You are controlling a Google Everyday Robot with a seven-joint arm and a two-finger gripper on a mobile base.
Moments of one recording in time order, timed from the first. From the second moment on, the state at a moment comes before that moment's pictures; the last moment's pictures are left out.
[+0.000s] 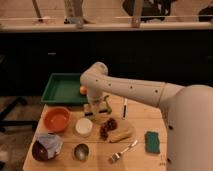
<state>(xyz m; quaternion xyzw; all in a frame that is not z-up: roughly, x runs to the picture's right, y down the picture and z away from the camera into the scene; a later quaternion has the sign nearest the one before) -0.067 0.103 0.797 -0.32 -0.07 -0.08 0.94</state>
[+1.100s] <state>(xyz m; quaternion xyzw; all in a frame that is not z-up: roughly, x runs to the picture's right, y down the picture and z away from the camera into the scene) -0.092 0.109 0.831 -0.34 -0.10 -0.07 0.93</state>
